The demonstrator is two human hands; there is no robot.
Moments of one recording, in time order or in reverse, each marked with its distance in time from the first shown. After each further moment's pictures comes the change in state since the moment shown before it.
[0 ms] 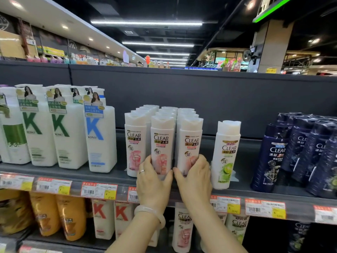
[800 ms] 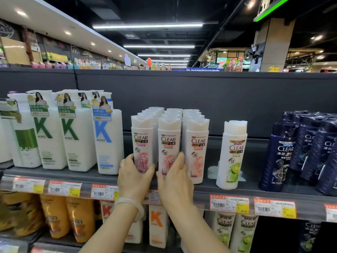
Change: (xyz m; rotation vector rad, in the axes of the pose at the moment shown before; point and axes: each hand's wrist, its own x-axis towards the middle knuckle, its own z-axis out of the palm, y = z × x) left_hand 0.044 -0.033 -0.045 0.004 -0.002 -0.041; right_hand -0.030 -0.051 0.014 -0.069 -0.192 -0.203
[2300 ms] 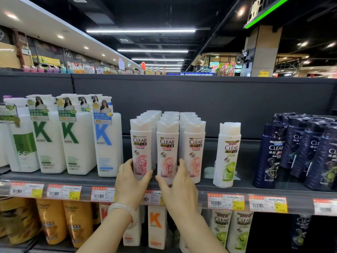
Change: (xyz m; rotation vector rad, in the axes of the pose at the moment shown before) left_hand -0.001 -0.020 -0.005 -0.036 -0.061 0.118; right_hand -0.020 0.008 -0.005 0.130 0.057 0.023
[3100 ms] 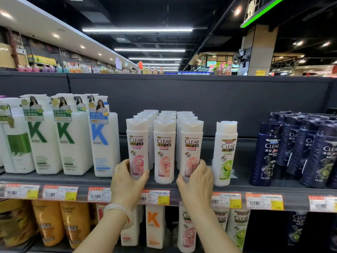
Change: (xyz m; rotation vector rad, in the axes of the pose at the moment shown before) left_hand -0.001 -0.002 -0.001 -0.019 0.011 -0.028; right_hand 0.020 0.037 -0.010 -0.172 0.156 0.204
